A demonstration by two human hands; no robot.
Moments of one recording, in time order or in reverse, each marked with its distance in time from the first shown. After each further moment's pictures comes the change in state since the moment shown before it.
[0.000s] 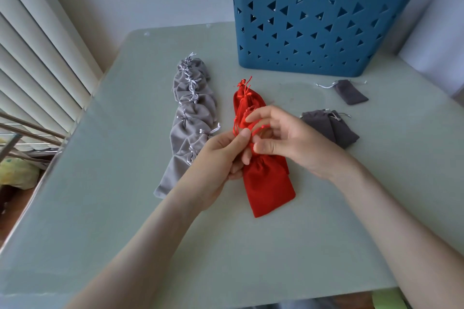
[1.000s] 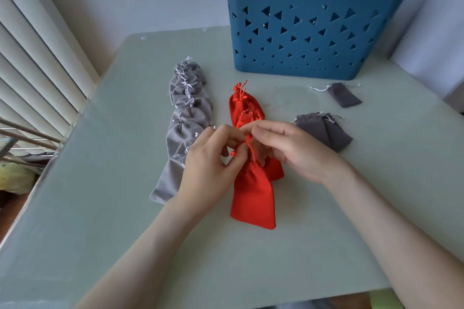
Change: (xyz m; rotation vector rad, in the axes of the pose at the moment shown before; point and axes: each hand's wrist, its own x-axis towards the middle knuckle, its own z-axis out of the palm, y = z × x) left_hand -0.005 -0.008 0.000 0.943 0.426 0.703; right_hand -0.002 -0.003 0.006 0.183 -0.028 0.087
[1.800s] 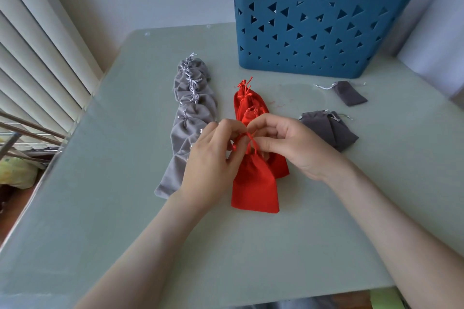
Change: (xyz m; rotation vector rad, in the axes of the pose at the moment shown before) left_hand 0.000 -0.006 0.000 0.054 0.007 0.044; right_hand 0.001 0.000 0.004 -0.152 0.057 -0.074
